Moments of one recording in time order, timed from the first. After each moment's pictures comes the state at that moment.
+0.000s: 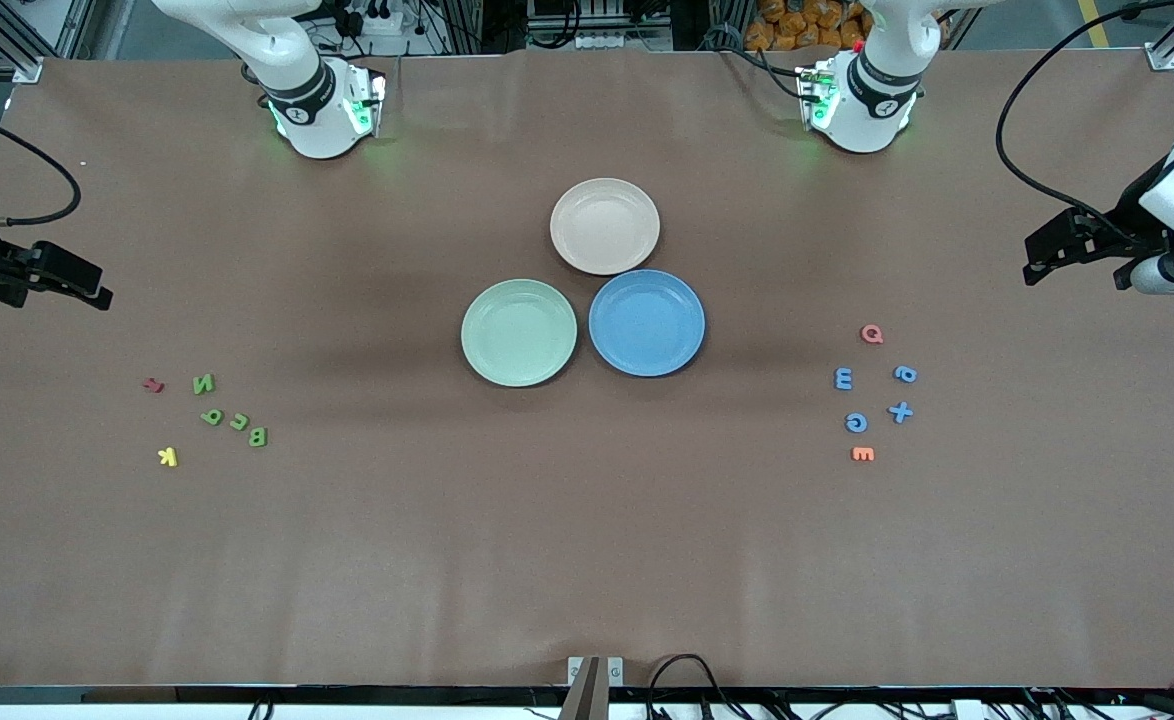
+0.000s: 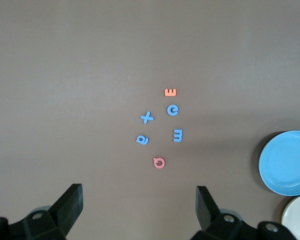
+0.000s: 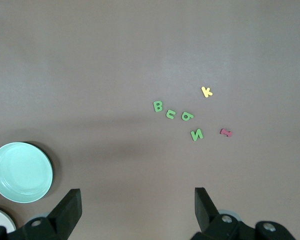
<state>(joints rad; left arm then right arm) 0.06 -0.04 -0.11 -1.67 0.00 1.69 0.01 0.06 0.08 -0.11 -1.50 0.04 1.57 0.02</state>
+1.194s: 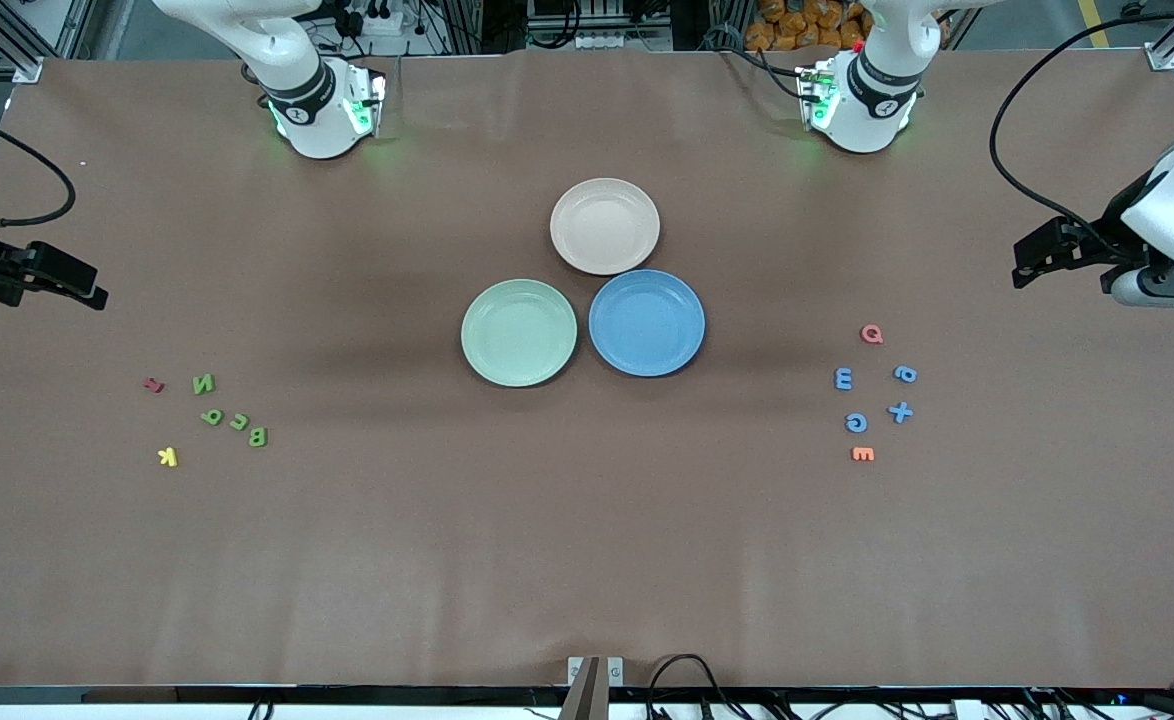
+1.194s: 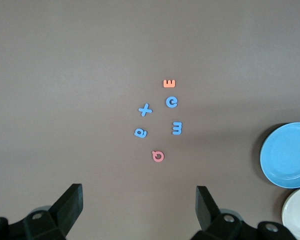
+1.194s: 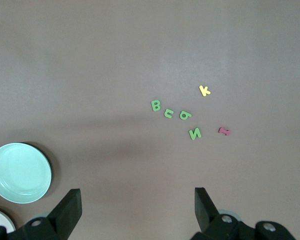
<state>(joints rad) 0.05 -0.01 -0.12 -1.67 0.00 1.67 0.01 0.05 0.08 -0.11 -1.50 0.04 1.57 0.02</state>
